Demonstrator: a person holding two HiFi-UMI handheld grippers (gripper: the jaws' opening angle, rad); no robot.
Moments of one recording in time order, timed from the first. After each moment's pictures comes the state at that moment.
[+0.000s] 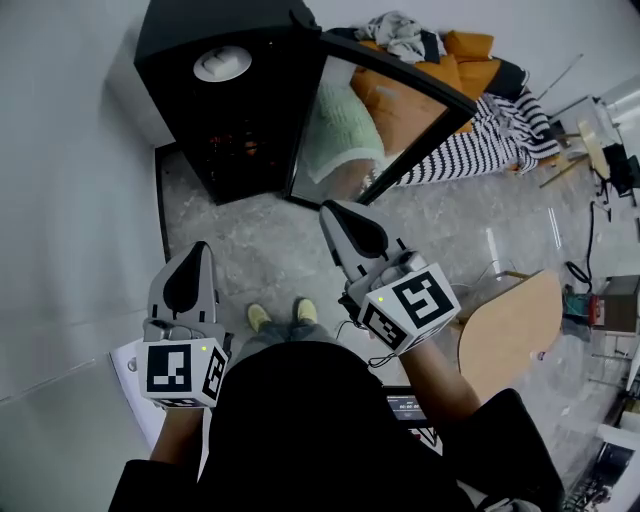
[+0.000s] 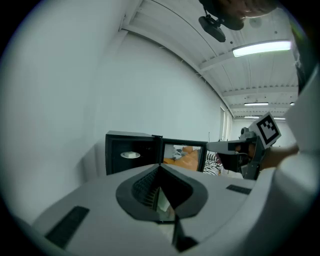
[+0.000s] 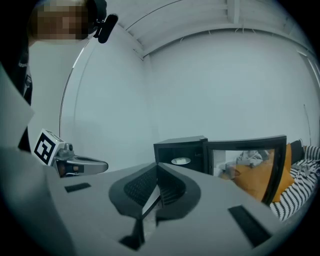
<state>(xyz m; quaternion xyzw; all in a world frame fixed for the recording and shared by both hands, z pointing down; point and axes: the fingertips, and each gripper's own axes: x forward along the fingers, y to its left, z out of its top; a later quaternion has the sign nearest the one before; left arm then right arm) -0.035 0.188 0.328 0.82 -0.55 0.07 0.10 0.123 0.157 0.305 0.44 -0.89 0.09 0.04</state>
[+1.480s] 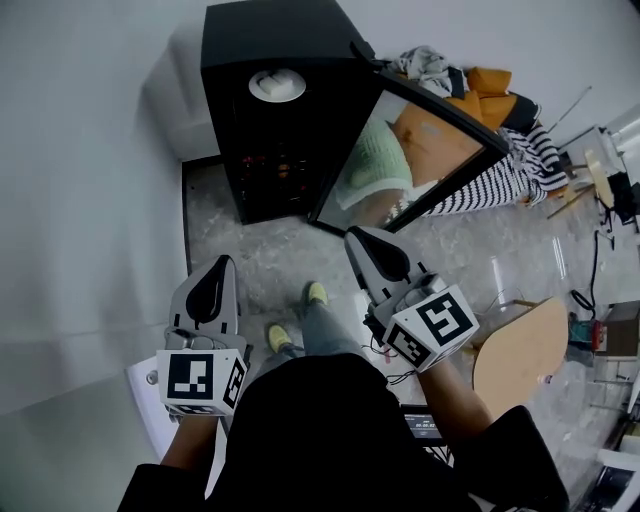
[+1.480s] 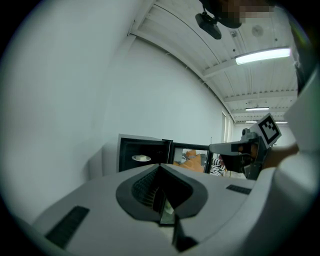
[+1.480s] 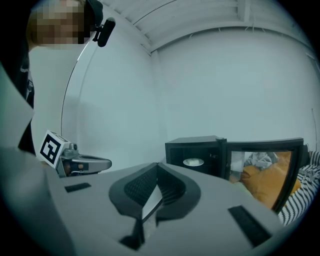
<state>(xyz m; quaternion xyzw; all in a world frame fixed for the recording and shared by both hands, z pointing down) -0.119 0.187 0.329 0.82 -0.56 0.04 0.10 0.043 0.161 0.303 0.42 -0.90 0.08 0.06</state>
